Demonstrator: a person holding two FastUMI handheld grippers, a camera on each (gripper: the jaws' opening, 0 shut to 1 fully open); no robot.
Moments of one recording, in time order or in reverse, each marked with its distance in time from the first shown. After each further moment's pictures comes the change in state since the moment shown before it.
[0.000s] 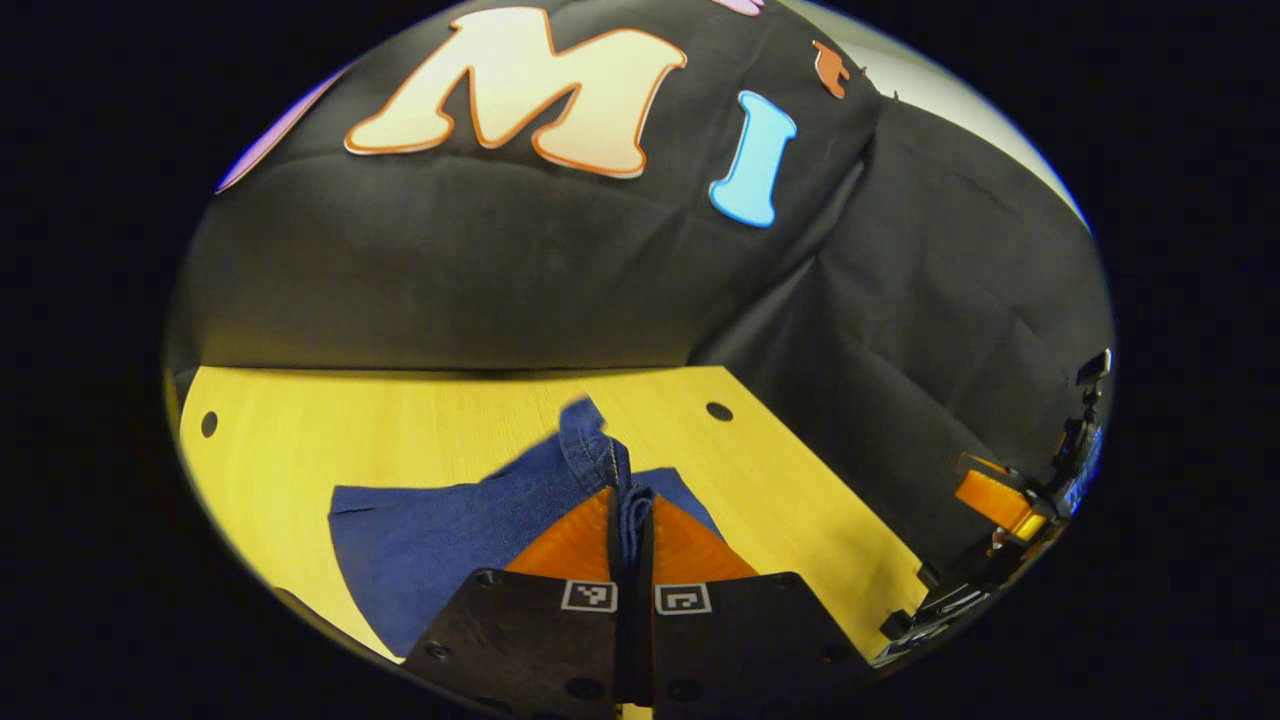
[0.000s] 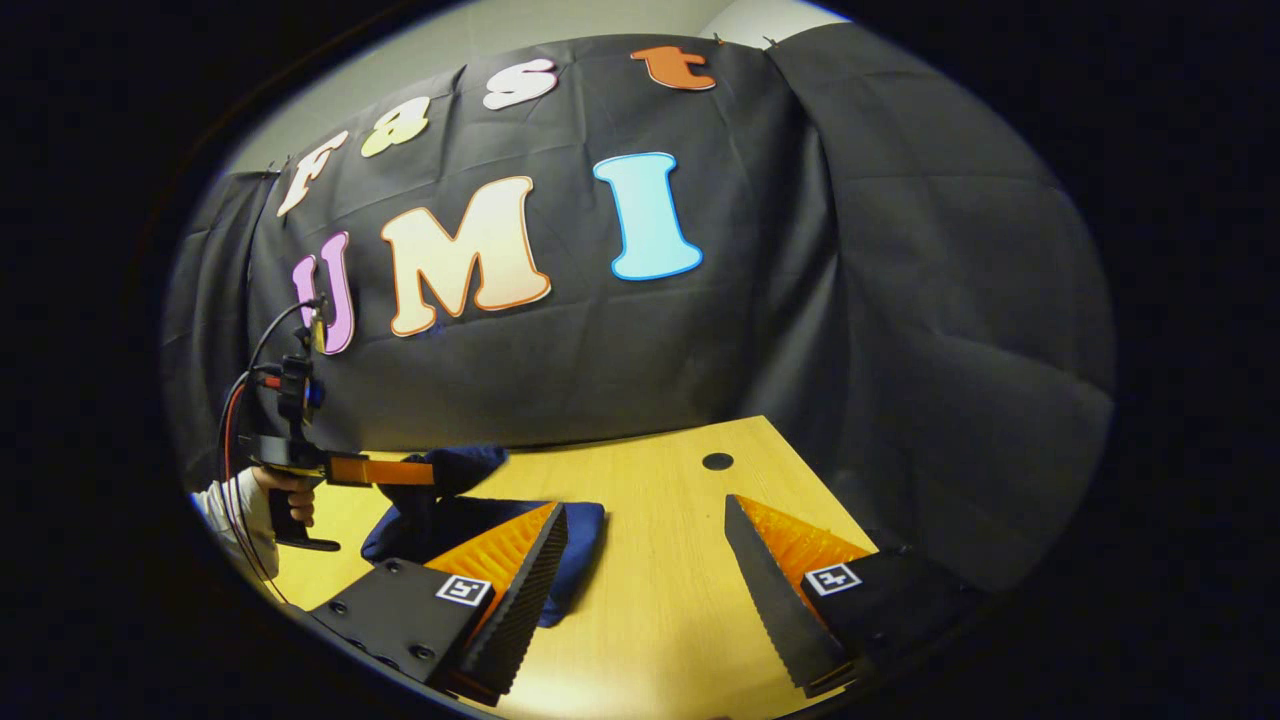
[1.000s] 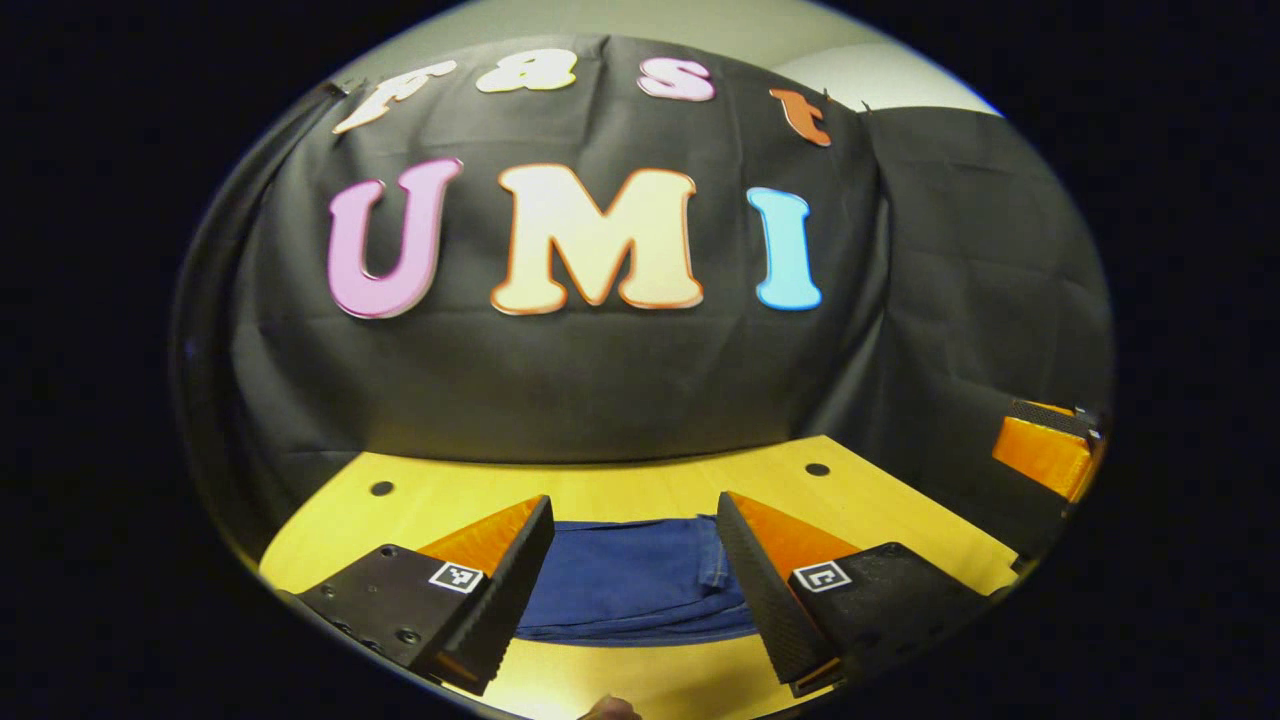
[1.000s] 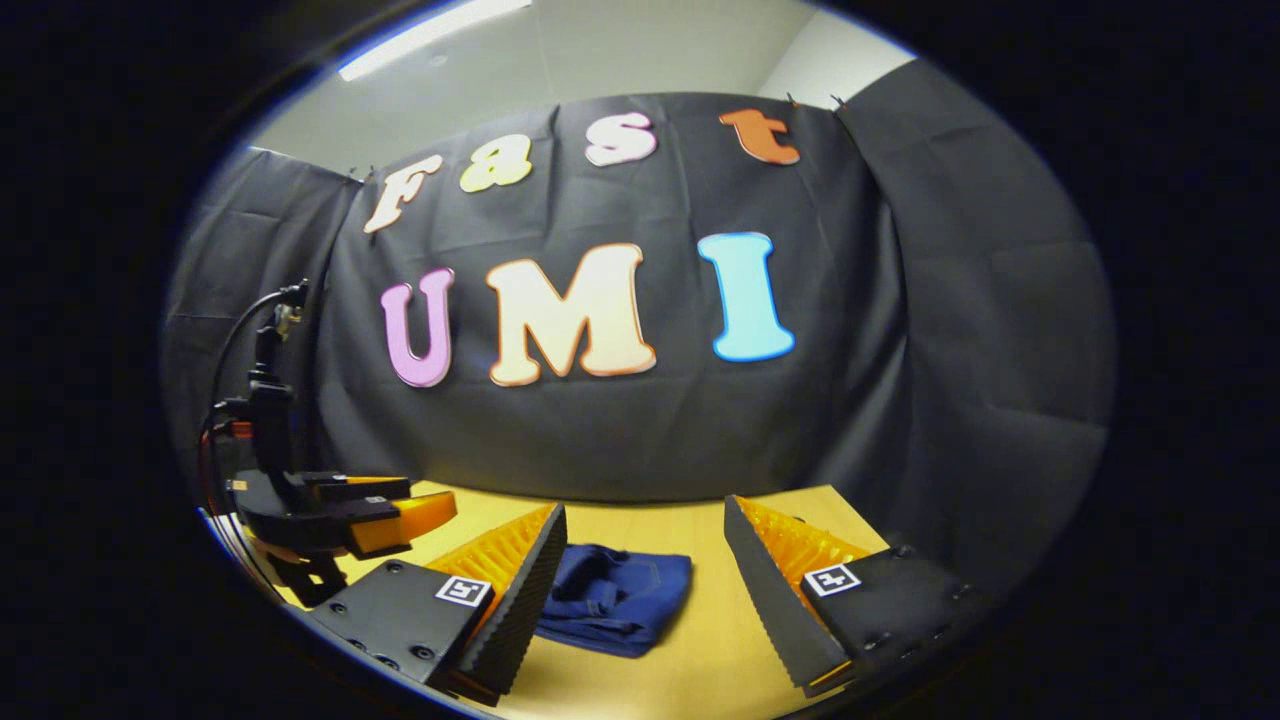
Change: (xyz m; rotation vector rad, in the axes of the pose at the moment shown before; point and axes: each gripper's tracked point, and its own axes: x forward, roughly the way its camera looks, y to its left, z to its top) left arm -0.203 0.001 0.031 0.143 -0.441 0.446; right arm -0.060 0.140 0.054 -0.088 -0.276 0.187
